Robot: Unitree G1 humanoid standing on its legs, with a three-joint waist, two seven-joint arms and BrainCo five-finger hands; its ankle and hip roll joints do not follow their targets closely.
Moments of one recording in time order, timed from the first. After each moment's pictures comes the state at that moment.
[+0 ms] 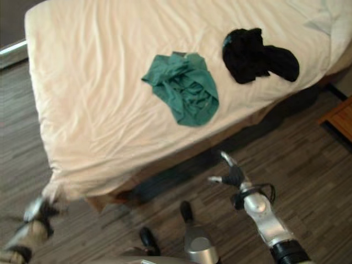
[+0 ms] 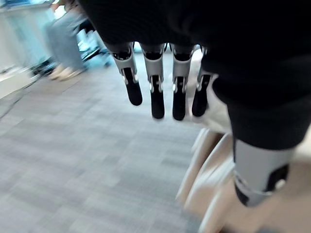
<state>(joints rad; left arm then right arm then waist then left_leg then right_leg) -0.02 0.55 -0.10 1.20 0.43 -0.10 0.18 -0.06 -0.61 0.27 0.18 -0.02 -0.14 -0.07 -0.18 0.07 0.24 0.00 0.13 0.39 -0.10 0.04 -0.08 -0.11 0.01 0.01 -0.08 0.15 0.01</state>
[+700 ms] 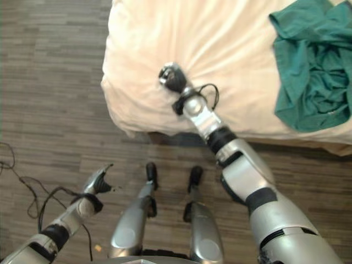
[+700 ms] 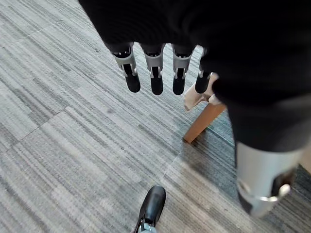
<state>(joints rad) -0.24 0.47 -0.48 0.84 0.28 -0.16 0.21 -1.07 -0.25 0.59 0.82 0.15 -0.12 -0.20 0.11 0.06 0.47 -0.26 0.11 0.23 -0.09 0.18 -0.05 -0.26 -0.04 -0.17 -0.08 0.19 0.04</state>
